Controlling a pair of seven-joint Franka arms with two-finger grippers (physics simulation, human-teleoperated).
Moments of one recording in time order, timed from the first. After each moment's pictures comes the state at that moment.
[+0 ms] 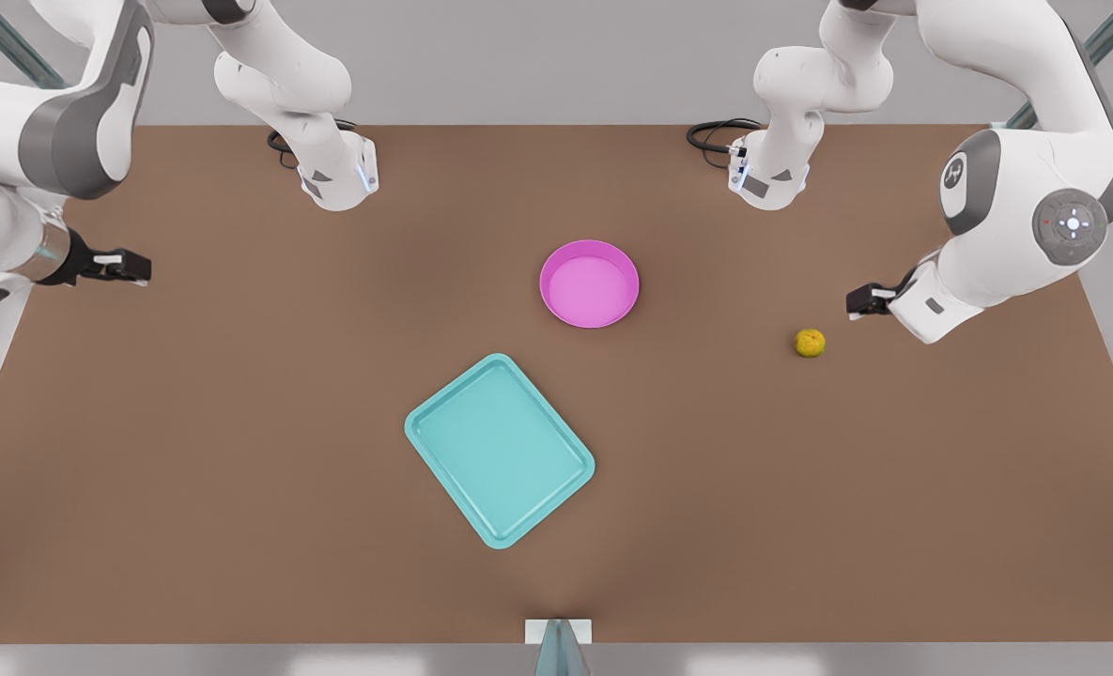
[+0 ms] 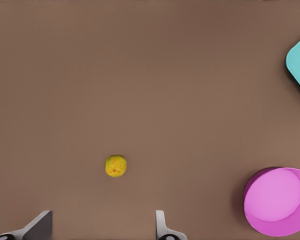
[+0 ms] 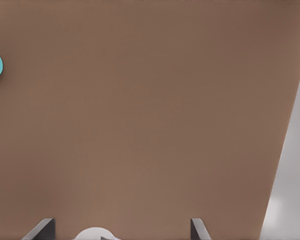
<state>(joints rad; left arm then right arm) -0.14 0.11 0.07 -1.55 -0.01 1.49 0.00 -0.10 0.15 0.04 -1.33 -0.18 1.24 -0.16</state>
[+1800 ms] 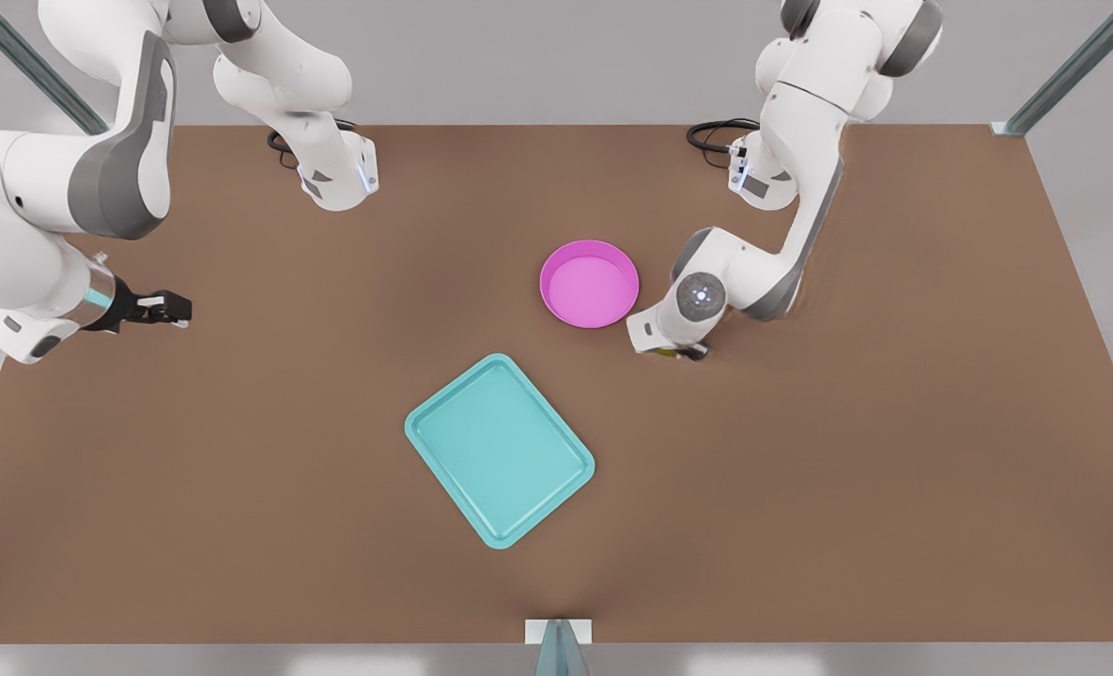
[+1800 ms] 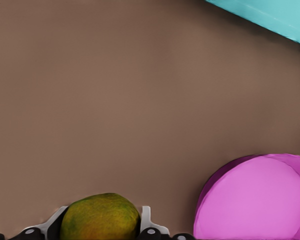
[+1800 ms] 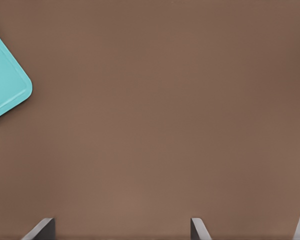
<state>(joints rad) -0.52 0.37 -0.13 -1.93 -0.05 2.13 -0.03 -0.04 0.23 0.03 -1.30 -0.12 1.35 -0.15</state>
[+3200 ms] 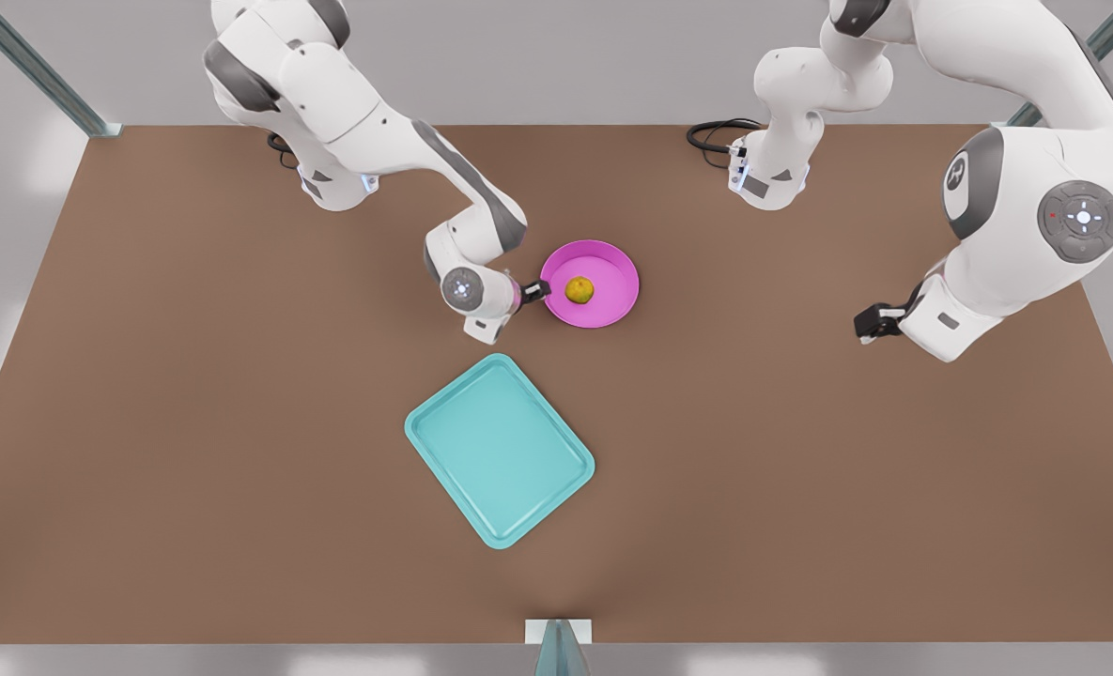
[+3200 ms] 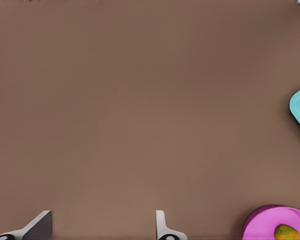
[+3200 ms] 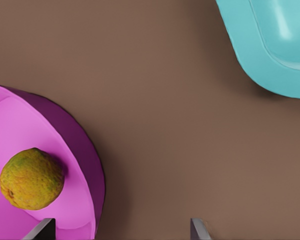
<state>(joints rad) -0.10 0.23 -0.02 -1.30 0.06 1.43 -0.12 0.51 0.51 0.30 -2.00 0.43 2.35 0.15</state>
